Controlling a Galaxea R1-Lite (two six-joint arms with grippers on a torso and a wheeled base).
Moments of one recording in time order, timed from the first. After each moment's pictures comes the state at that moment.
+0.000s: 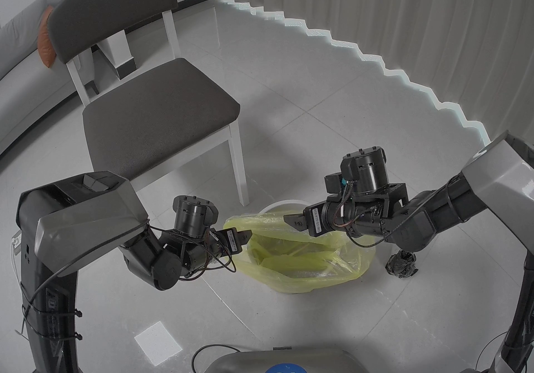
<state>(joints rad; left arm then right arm) -0.45 2.30 -0.95 -0.78 0.03 -0.50 0.56 2.16 -1.17 -0.45 0.00 0.13</state>
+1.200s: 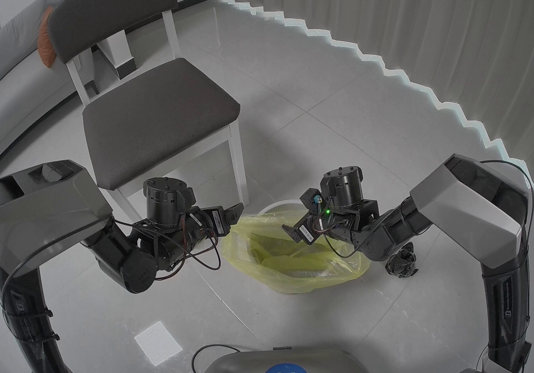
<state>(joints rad) -0.44 2.12 -0.79 -0.97 0.07 -0.38 0.55 2.40 -1.32 -0.60 -0.07 -0.36</state>
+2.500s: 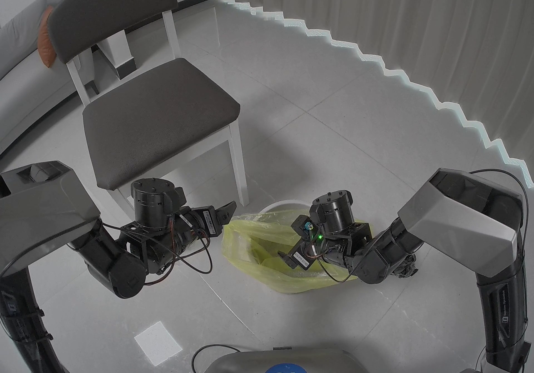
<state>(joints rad) -0.43 2.07 -0.71 -1.03 0.07 -0.38 0.61 2.42 -1.20 -0.64 -0.10 -0.39</state>
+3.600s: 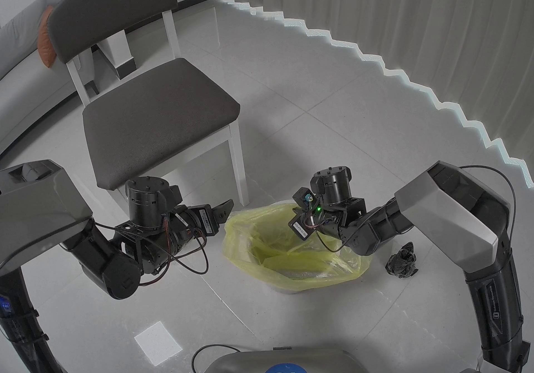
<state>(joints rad) -0.43 2.03 -0.69 -1.03 0.07 -0.38 0.54 2.52 -1.49 -0.53 -0.10 -0.41</state>
